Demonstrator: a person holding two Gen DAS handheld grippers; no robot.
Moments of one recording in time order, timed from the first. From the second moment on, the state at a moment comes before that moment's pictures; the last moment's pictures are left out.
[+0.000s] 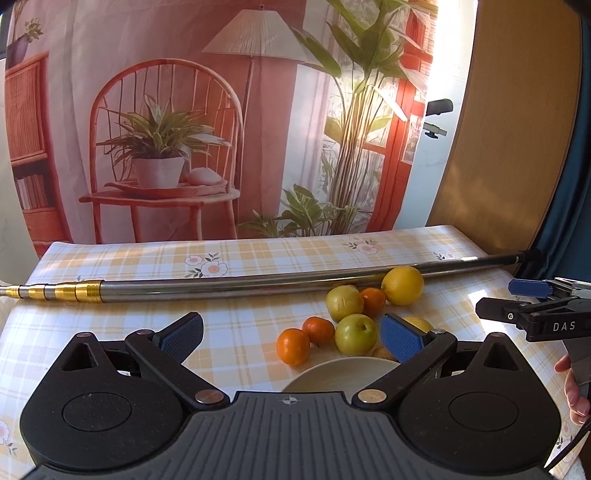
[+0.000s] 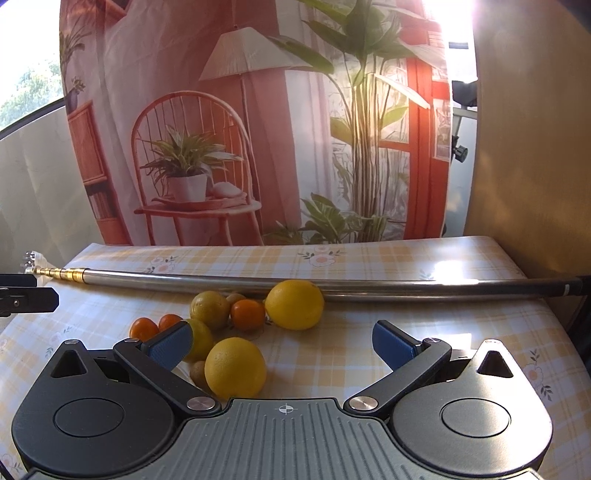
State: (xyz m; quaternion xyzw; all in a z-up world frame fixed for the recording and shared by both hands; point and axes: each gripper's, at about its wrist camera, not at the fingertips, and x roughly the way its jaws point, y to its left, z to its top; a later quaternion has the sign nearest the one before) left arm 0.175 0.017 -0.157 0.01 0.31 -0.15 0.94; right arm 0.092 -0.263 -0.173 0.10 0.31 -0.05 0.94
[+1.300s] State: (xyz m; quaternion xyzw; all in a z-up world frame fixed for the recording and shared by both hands) left arm 0.264 -0.015 -0.236 0.07 0.42 -0.18 0.88; right arm 0.095 -0.270 -0.202 0.17 0.33 -0.04 0.93
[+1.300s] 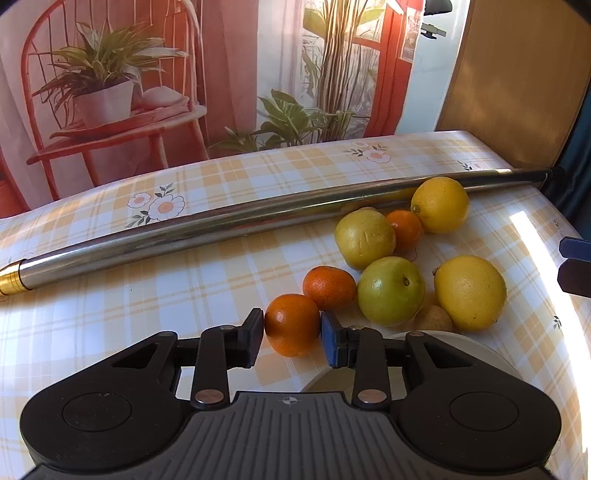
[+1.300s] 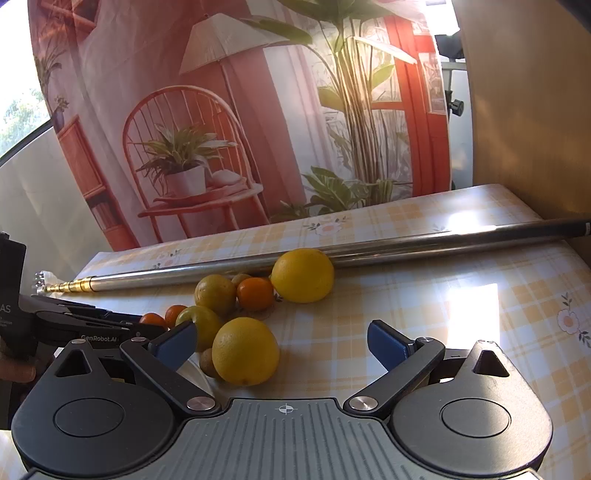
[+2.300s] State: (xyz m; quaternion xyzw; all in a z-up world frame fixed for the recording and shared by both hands) left arm 0.181 0.023 -0.211 0.02 0.37 -0.21 0.91; right arm 0.144 -0.240 -0.224 0.16 0.37 0.01 0.92
